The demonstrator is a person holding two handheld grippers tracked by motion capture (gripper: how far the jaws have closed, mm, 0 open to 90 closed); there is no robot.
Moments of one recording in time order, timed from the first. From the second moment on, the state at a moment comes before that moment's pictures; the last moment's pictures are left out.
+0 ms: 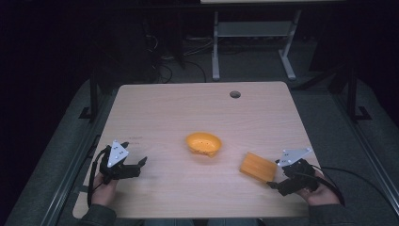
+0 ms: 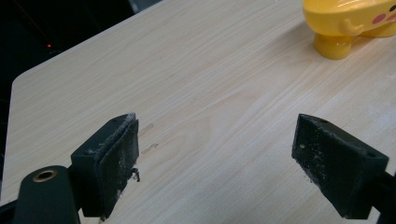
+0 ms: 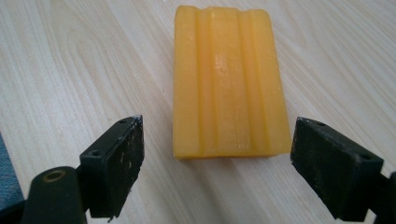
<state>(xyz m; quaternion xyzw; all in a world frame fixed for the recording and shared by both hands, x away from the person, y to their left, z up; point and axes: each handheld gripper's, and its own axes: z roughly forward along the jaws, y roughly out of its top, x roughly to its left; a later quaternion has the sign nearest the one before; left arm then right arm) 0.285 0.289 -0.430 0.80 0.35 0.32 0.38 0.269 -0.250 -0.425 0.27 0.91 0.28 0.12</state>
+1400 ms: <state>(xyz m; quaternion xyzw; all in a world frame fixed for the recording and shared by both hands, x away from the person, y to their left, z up) 0.284 0.290 -0.429 0.79 0.35 0.31 0.39 0.298 -0.213 -0.420 0.22 0.94 0.25 0.11</state>
